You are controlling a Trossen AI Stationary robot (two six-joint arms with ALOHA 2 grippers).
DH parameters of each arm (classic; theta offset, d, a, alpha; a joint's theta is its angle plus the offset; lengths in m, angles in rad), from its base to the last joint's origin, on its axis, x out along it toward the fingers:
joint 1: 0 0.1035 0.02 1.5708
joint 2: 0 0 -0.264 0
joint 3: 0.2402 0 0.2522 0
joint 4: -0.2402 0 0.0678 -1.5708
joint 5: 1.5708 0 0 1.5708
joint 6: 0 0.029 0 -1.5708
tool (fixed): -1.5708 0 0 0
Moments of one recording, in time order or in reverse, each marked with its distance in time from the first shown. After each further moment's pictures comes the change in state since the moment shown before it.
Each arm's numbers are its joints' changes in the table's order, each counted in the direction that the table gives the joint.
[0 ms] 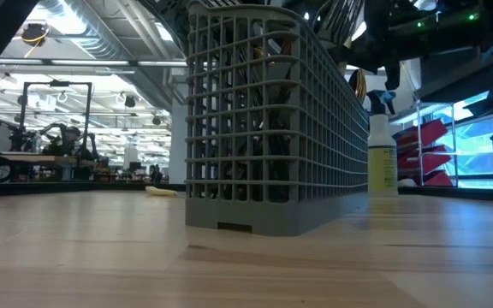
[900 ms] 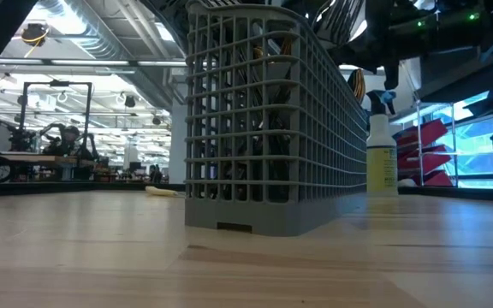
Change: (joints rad) left arm -0.010 0.030 -0.001 -0.023 0.045 0.097; right arm 0.002 0.000 0.004 -0.012 0.025 0.003
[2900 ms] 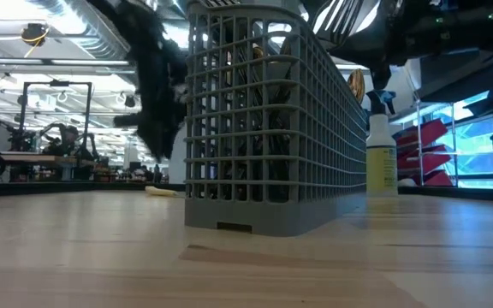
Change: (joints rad) left arm 0.513 0.393 -0.227 -1.522 -0.218 0.904; right arm 0.051 -0.001 -0.002 -0.118 0.312 -0.052
